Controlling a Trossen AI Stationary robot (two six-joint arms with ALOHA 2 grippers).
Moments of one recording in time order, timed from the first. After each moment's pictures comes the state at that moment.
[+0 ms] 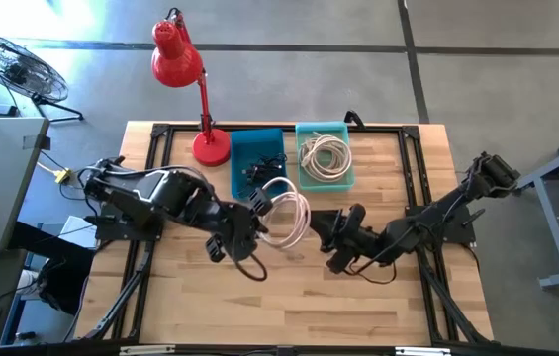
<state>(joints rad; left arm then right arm) -0.37 1.68 2.06 -1.25 -0.25 0.69 0.55 1.43 0.97 0.77 0.91 -1.69</state>
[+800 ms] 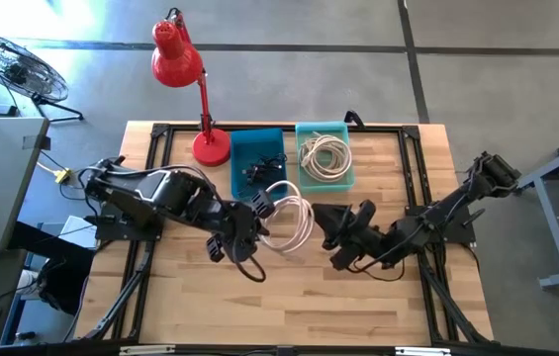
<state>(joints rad) -0.35 1.68 2.07 -1.23 -0.22 0.76 0.57 1.42 0.97 0.89 0.99 -1.75</state>
